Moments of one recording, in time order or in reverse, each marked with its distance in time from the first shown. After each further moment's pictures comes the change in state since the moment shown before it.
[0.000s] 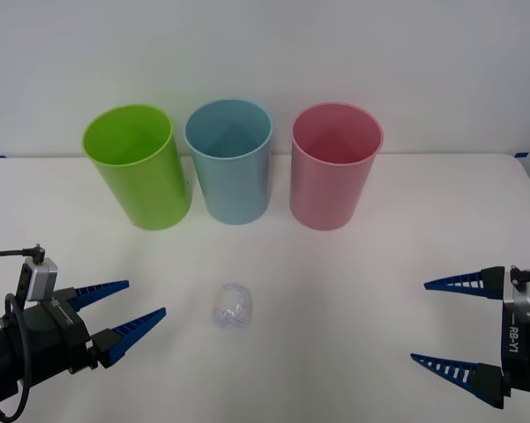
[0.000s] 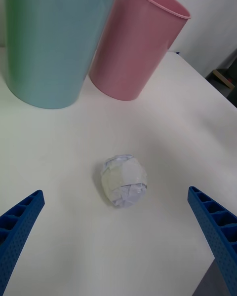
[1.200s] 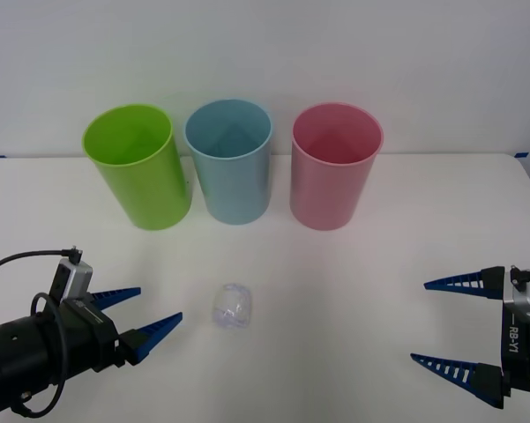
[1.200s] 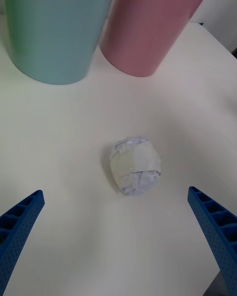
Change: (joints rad) right arm 0.000 0.000 0.000 0.000 0.000 0.000 0.000; left arm 0.013 0.388 -0.371 -0.051 -0.117 0.473 0.270
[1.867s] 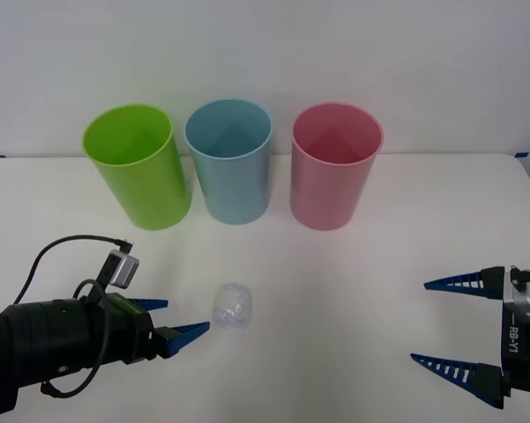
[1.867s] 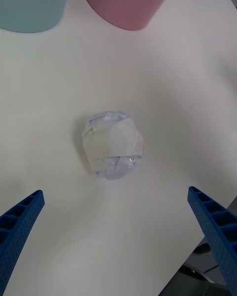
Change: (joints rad) right arm 0.000 0.000 0.000 0.000 0.000 0.000 0.000; left arm -0.295 0.267 -0.331 0.017 -0.164 0.037 0.479
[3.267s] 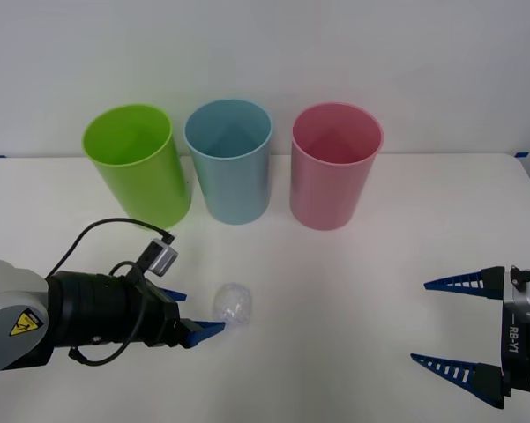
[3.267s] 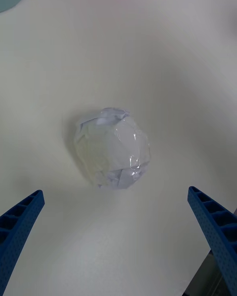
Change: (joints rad) right arm 0.000 0.000 0.000 0.000 0.000 0.000 0.000; left arm -0.297 0.009 -0.221 0.121 -0.035 -0.091 0.047
